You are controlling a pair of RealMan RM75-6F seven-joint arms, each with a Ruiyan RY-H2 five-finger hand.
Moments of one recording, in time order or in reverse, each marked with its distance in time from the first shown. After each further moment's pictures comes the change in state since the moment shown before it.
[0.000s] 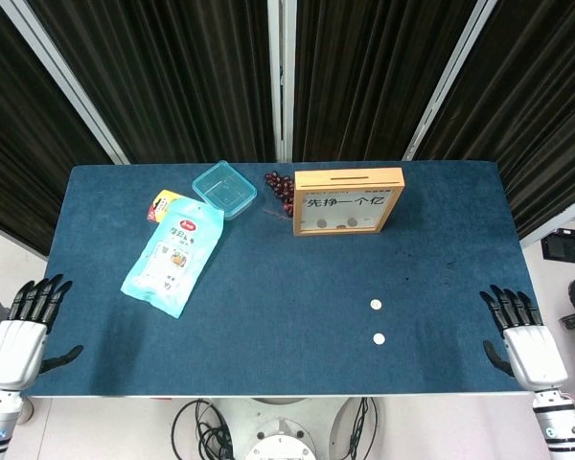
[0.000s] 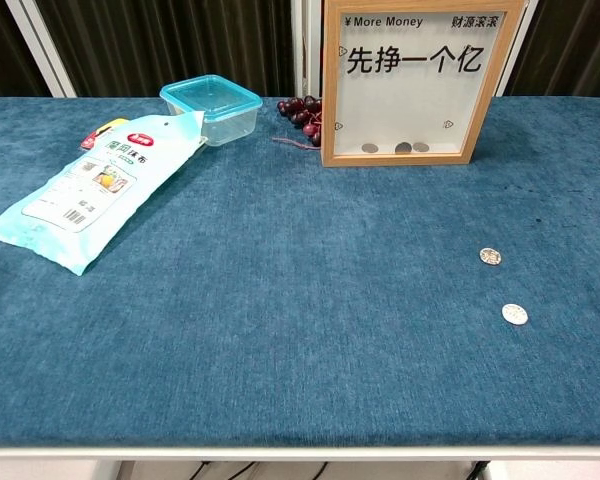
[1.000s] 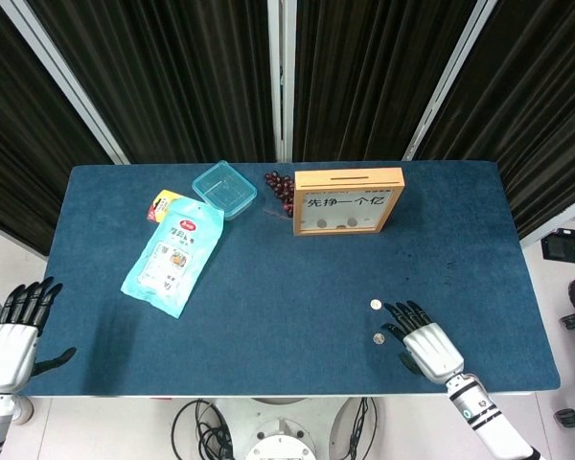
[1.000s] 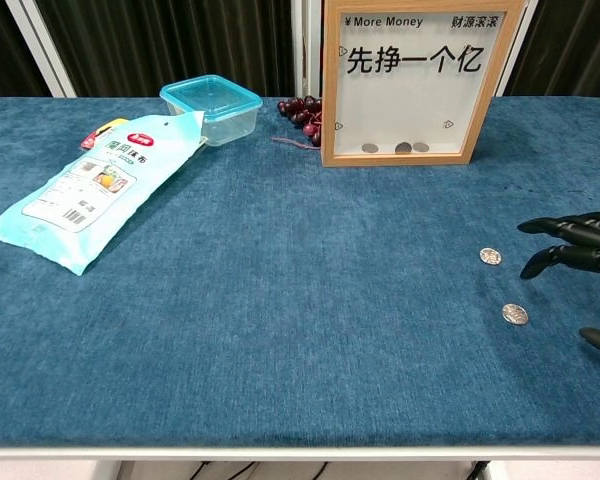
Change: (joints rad) left arm 0.018 -0.008 0.002 0.047 -0.017 0.008 -0.049; right arm 0.191 -0.189 -0.040 0.014 -0.084 -0.271 -0.121
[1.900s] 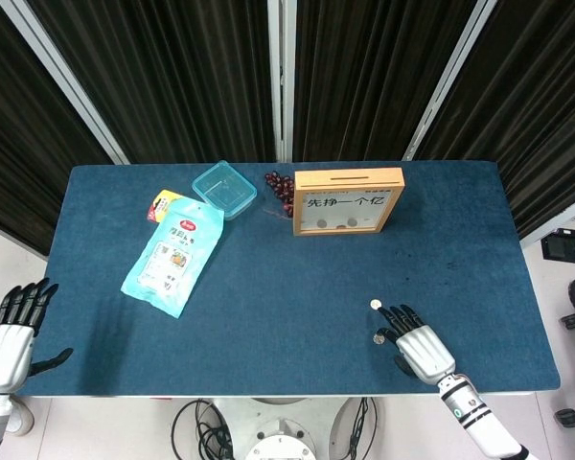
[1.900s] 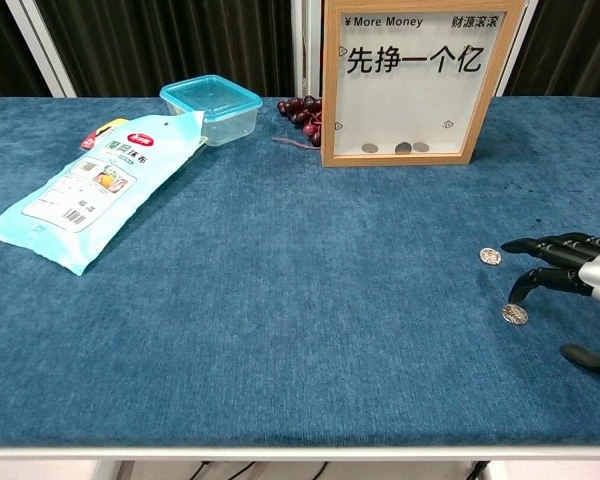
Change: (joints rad) left arm 0.006 -0.005 -0.001 0.024 -0.008 -0.002 -0.022; right arm 0.018 -0.059 -0.026 0.053 0.031 -0.014 -0.011
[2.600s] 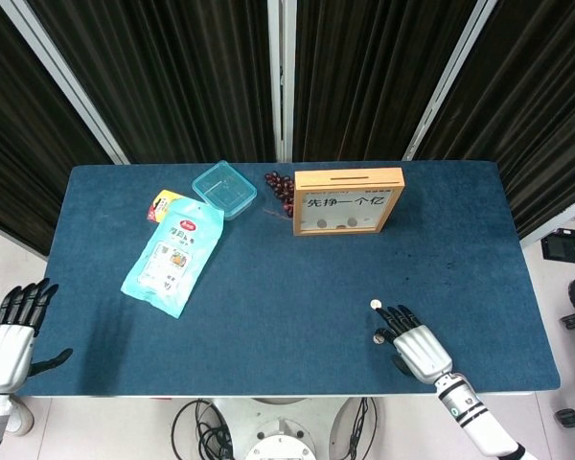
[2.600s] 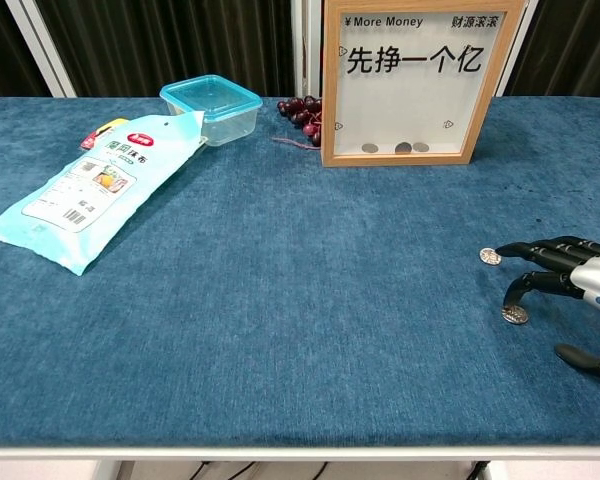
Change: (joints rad) left arm 0.000 0.004 0.000 -0.004 -0.005 -0.009 0.001; right arm 0.014 -0.013 -0.005 0.004 0.017 -0.014 -0.014
